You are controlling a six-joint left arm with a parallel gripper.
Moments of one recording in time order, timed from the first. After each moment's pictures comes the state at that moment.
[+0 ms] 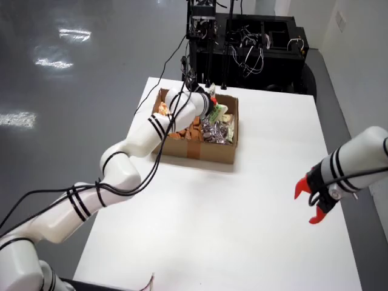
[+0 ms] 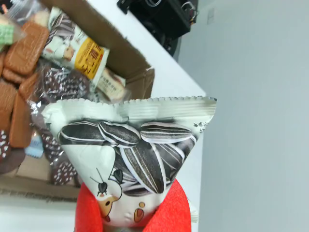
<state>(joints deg) -41.1 81.3 -7.3 16.2 50.5 12.7</state>
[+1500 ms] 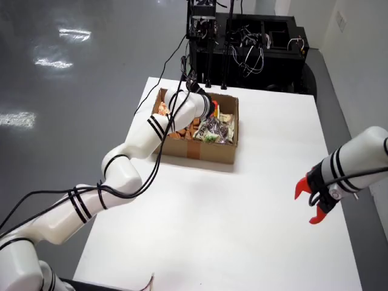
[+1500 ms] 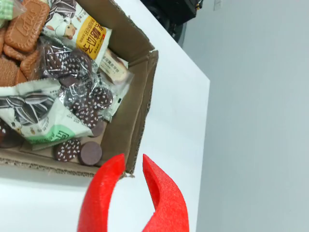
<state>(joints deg) -41.4 83.0 -13.2 12.2 55.8 15.2</state>
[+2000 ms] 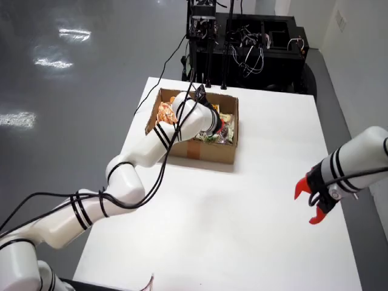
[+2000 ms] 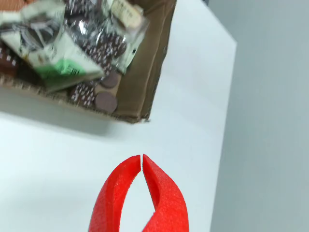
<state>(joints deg) -46.7 82.7 -14.2 11.9 64.6 14.4</state>
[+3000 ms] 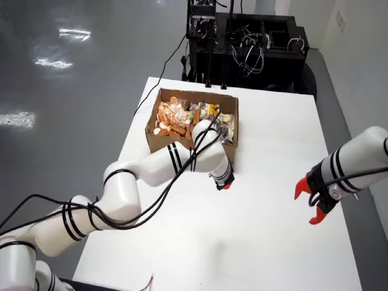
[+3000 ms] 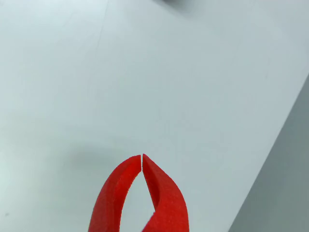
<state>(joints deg) -60.2 71.2 9.7 9.1 73.6 2.3</state>
